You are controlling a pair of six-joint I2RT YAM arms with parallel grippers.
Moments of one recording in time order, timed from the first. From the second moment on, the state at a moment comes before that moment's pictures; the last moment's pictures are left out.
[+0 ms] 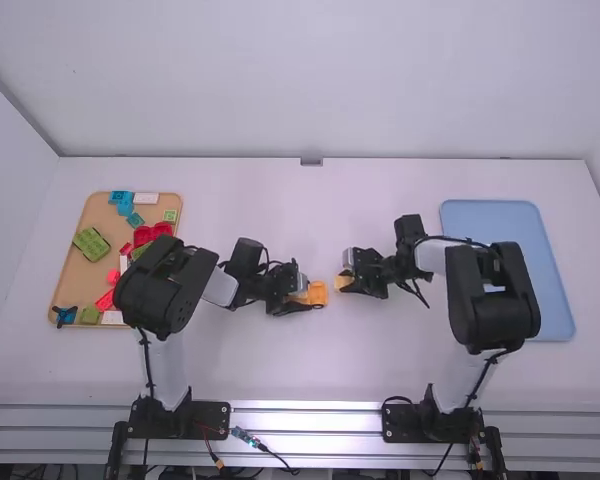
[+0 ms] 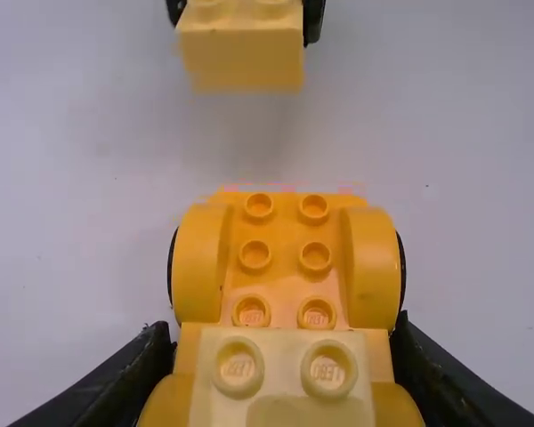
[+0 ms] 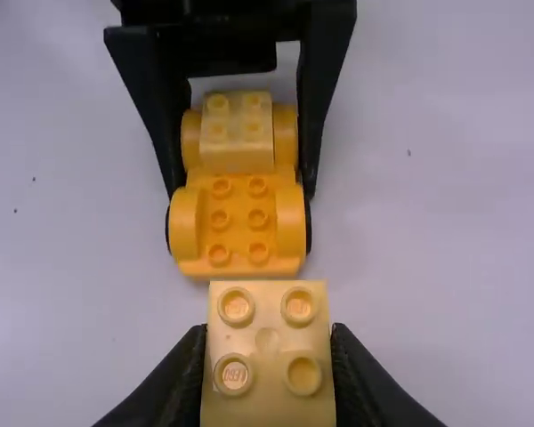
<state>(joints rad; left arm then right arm) -0.31 2.01 0.66 0.45 0.88 0.86 0.13 1.91 0.91 -0.44 -0.97 -1.43</state>
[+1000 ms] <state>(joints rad) -0.31 2.01 0.66 0.46 0.87 0.86 0.34 1.89 0.85 -0.15 -0.84 -1.10</state>
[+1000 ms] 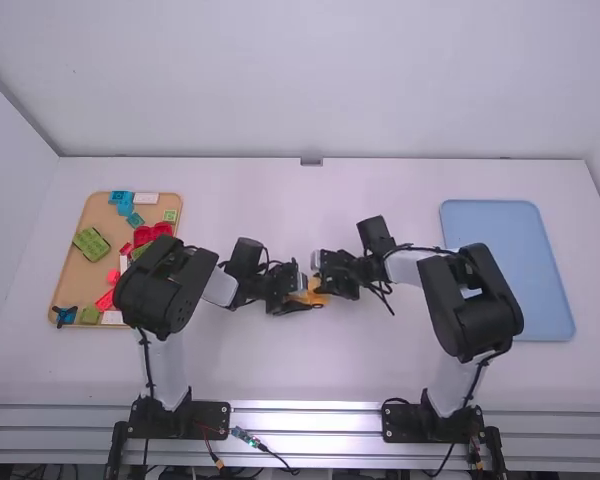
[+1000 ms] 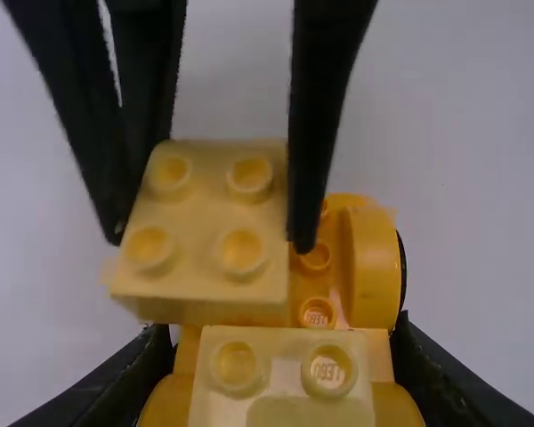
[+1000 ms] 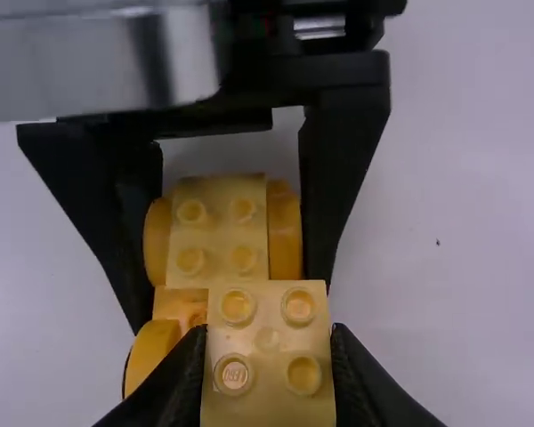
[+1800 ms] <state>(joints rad) -0.31 2.01 0.66 0.42 0.89 0.87 0.37 1.82 0.77 -0.08 -0.82 -1.10</state>
